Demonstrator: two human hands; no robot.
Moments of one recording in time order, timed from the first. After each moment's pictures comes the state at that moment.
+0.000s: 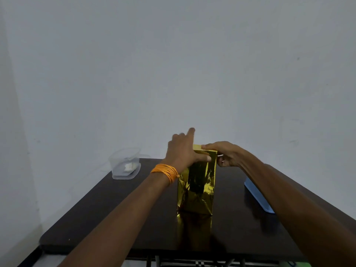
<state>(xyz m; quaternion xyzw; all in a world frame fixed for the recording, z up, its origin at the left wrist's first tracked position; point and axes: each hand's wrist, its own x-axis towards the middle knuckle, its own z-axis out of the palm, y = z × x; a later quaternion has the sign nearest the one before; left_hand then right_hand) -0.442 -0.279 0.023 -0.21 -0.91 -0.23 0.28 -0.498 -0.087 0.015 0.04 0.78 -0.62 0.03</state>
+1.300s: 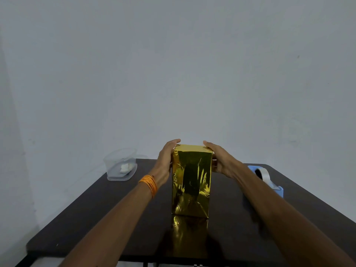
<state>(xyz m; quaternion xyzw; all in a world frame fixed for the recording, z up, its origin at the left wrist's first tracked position) -0.506 -0.293 -0.035 -0.16 -0.61 -0.77 0.04 -0.502 -0.088 -0.016 -0.02 0.71 -0.70 0.00</state>
